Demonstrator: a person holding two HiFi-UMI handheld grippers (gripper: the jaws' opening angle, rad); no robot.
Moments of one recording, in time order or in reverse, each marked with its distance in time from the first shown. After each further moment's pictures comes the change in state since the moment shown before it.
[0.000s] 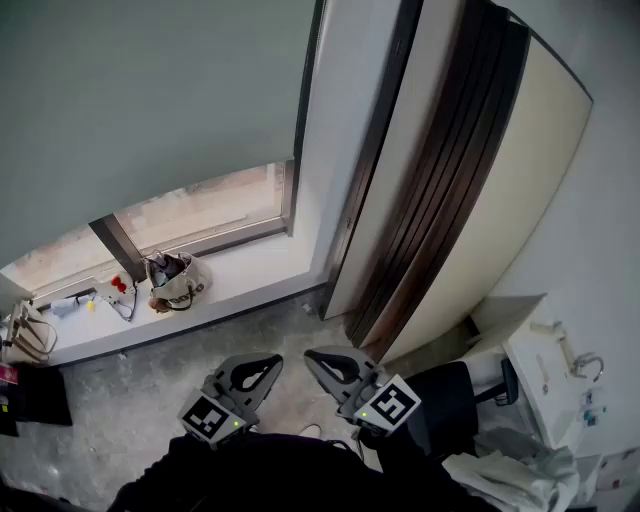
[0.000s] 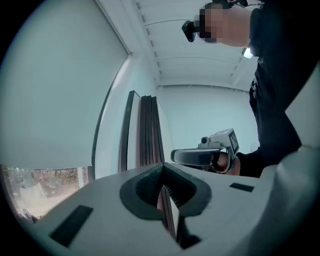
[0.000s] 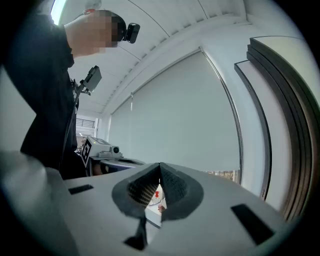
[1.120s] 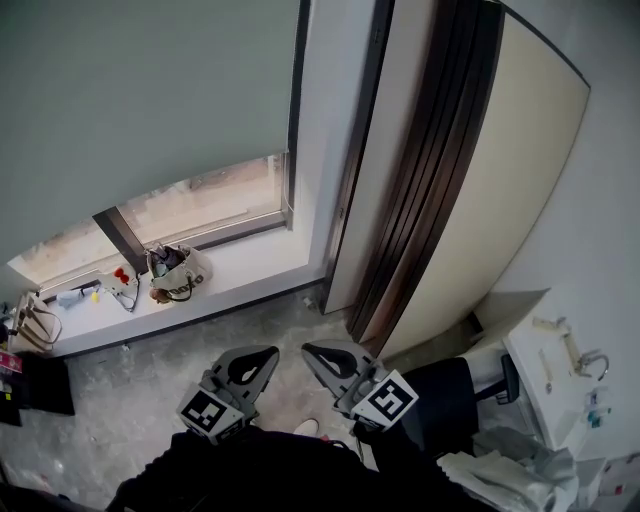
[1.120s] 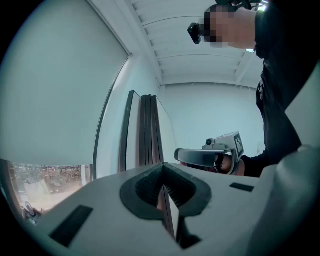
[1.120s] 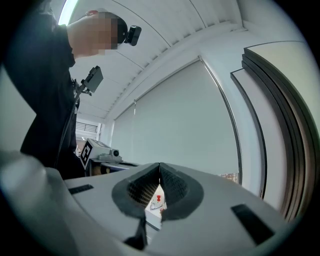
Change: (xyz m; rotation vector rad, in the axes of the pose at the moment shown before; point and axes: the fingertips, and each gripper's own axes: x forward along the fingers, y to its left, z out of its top) left arm 0.023 -0.054 -0.011 0.026 -0.013 0.064; right arm -0.066 0.002 -0.001 -0.003 -0.078 0.024
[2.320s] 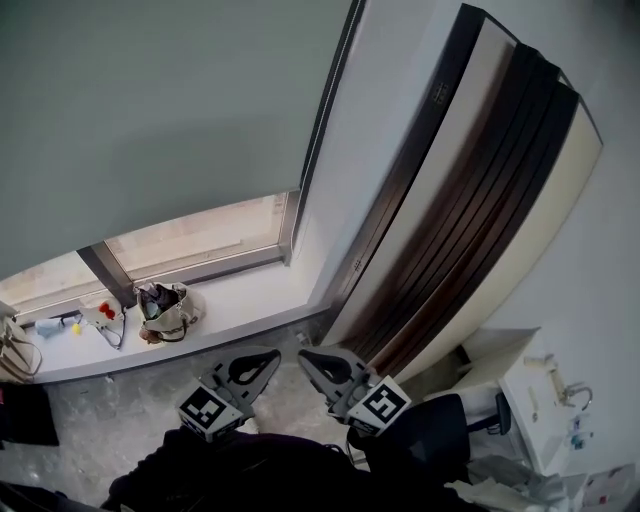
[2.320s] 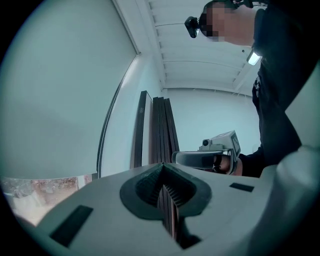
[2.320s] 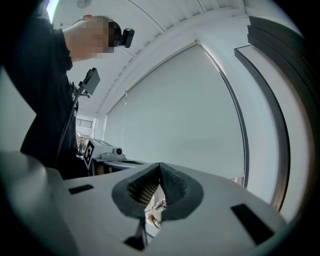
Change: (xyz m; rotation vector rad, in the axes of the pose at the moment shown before) left arm 0.028 0.215 0.025 -0.034 -0.029 -0.097; right arm 0.198 -0.100 -0.009 -0.004 0.075 -0.039
